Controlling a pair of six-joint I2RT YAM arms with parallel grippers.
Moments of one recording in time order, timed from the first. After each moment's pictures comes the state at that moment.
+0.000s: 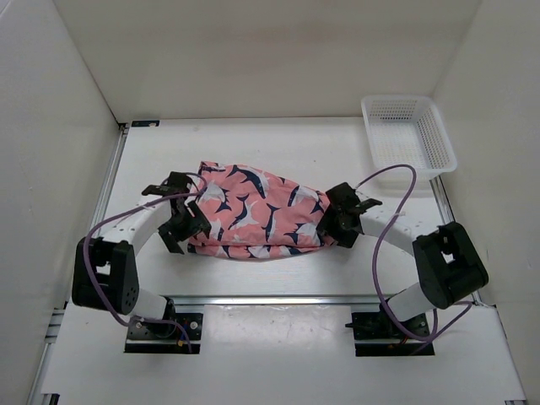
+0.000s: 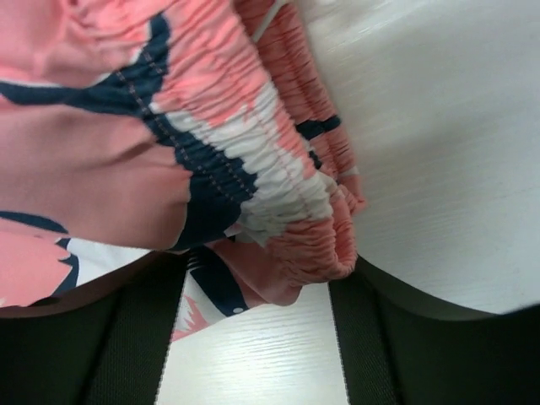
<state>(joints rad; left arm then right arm) -0.20 1.44 0.90 -0.89 -0.05 -0.77 0.51 1.50 0.79 -0.48 0.13 0.96</state>
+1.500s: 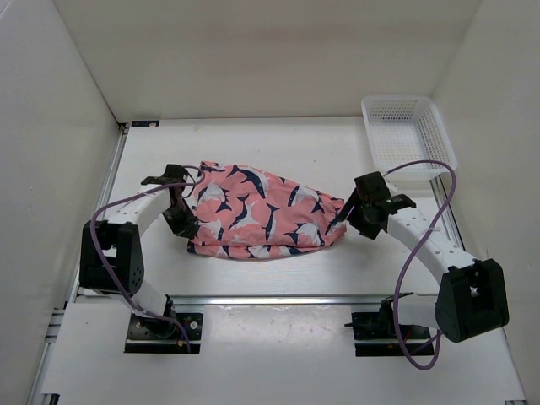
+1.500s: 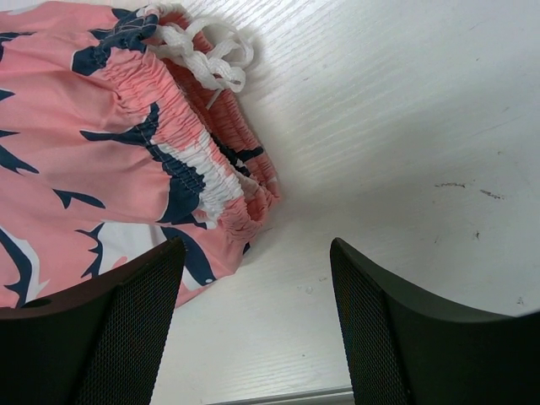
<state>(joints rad) -0.12 1.57 1.00 -0.86 -0.05 -0.67 0.35 1.27 0.84 -0.66 0.16 0.82</state>
